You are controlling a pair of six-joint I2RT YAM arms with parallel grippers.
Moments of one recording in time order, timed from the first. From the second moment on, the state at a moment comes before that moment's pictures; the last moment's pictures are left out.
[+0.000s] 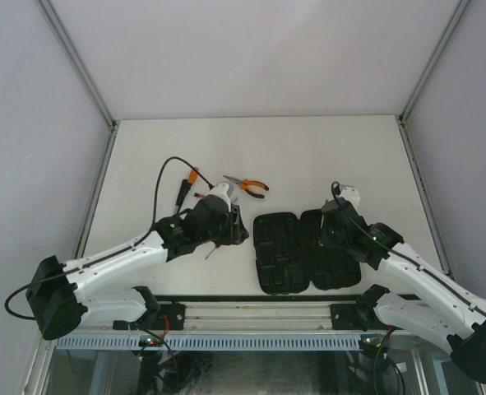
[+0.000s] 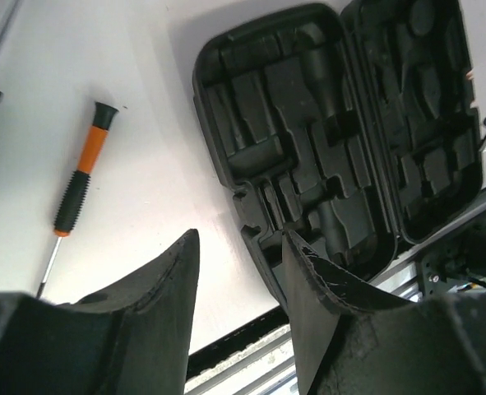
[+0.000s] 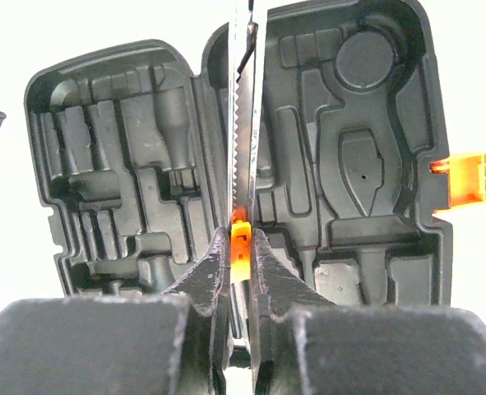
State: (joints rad) left arm -0.89 1.13 0.82 -0.40 -0.12 -0.73; right arm 0.67 0.89 0.72 -0.76 0.30 0.70
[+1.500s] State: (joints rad) left arm -0.80 1.59 0.74 0.00 -0.07 -0.92; right arm 0.75 0.84 0.66 -0.73 0.31 0.70
